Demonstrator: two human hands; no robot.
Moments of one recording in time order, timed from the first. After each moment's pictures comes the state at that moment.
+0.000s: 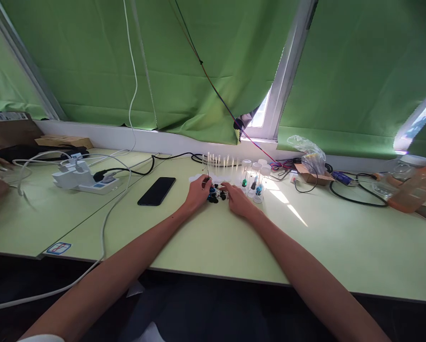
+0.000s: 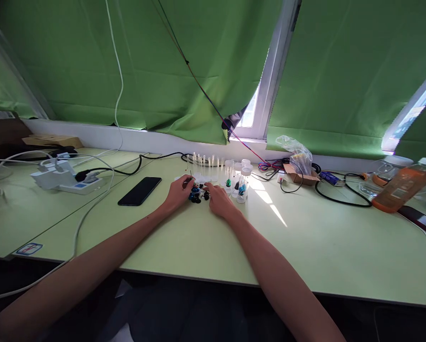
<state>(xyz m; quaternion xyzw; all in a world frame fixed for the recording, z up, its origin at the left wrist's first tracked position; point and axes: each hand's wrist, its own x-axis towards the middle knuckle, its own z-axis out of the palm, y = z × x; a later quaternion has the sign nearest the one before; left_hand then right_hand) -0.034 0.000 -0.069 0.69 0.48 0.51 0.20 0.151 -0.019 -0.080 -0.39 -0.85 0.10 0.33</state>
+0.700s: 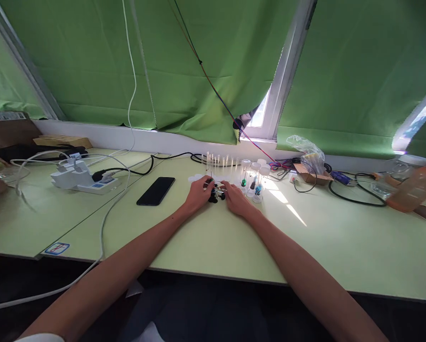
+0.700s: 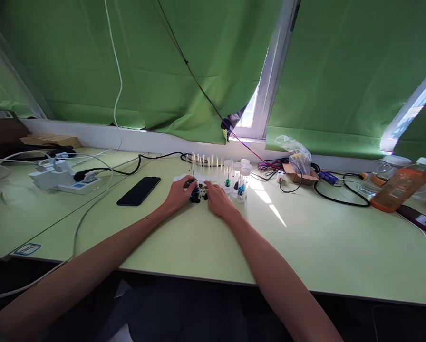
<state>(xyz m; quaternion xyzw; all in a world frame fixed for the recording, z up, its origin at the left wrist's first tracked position) -0.032 -0.005 -0.066 0.73 0.46 0.49 0.14 0.149 -0.012 -0.086 -0.41 -0.85 0.09 0.33</state>
